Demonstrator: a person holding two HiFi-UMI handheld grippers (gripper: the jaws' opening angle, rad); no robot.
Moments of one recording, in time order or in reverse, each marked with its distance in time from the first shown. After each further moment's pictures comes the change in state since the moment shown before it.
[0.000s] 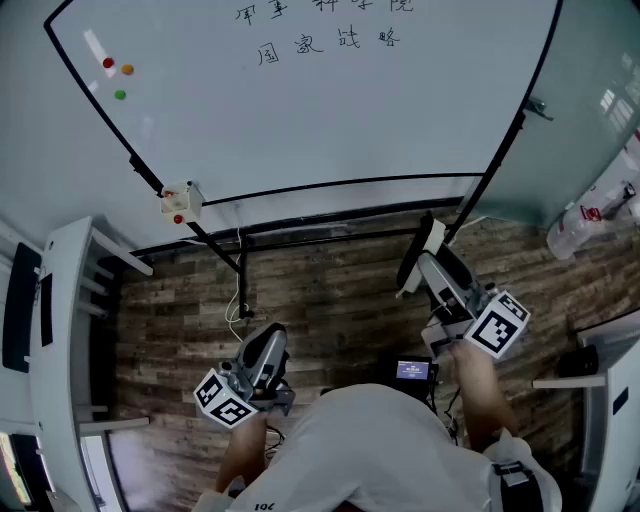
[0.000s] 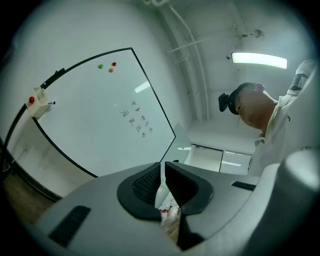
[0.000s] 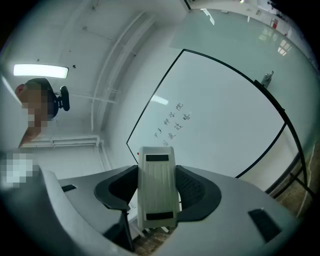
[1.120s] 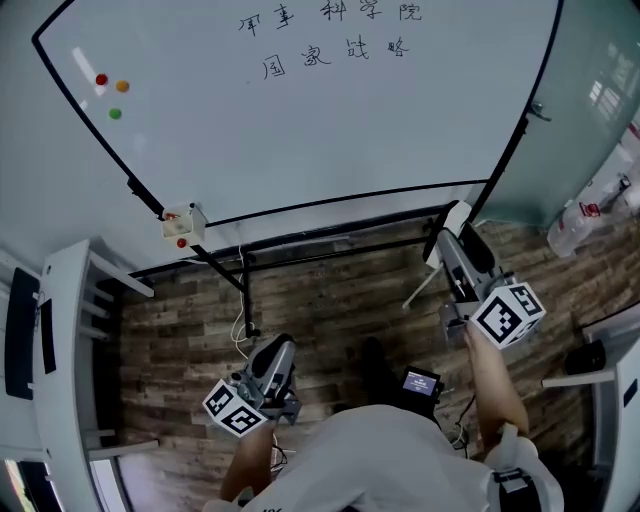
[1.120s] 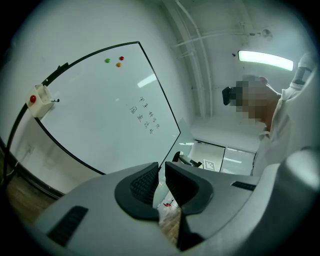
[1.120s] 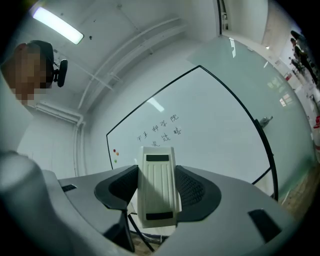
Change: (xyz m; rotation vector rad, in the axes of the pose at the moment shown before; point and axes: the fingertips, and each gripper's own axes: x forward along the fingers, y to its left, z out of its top) left arm -0.004 0.059 0.001 -0.014 0.068 0.019; right arm 0.042 -0.033 0.032 -0.283 -0.059 -0.243
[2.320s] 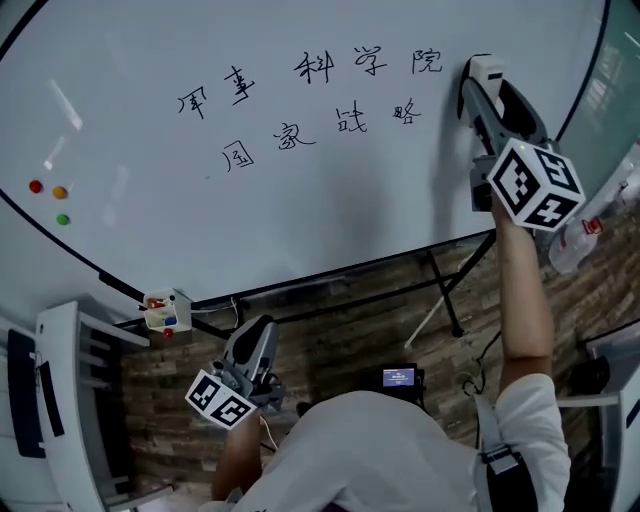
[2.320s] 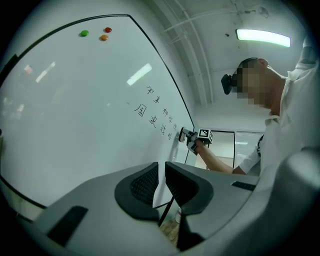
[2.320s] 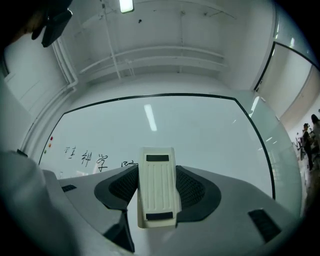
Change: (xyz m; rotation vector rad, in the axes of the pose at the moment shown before) left arm 0.217 0.144 0.107 0.201 0.044 0.010; right arm 0.275 -0.134 0.256 -0.511 -0.249 -0.268
